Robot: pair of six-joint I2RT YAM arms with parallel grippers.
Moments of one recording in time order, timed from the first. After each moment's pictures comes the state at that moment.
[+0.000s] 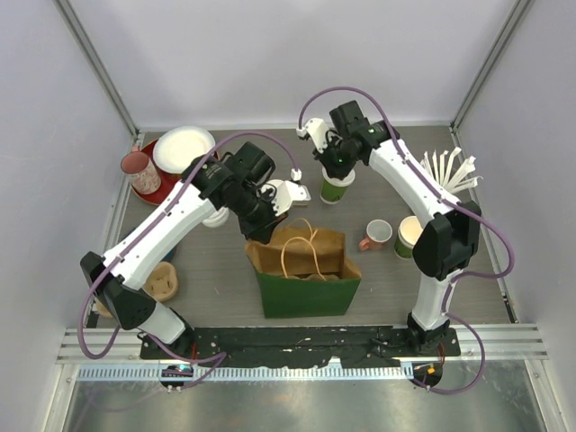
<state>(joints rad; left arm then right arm) -0.74 1.52 1.69 -1.35 0.41 0.47 0.46 1.87 1.83 -0.94 -0.16 -0.52</state>
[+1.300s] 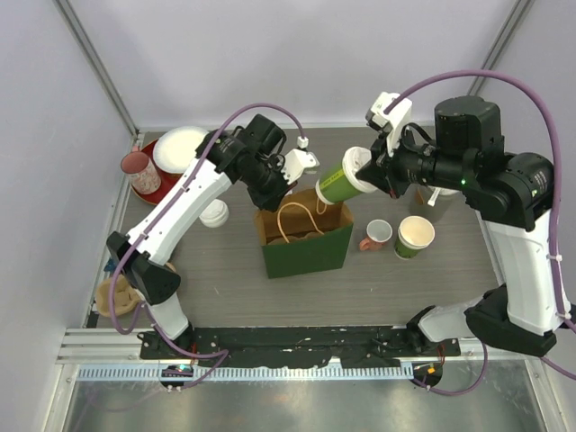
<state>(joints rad) -0.69 1.73 1.99 -1.35 0.27 0.41 0.61 1.38 2.25 -1.34 -0.26 -0.26</state>
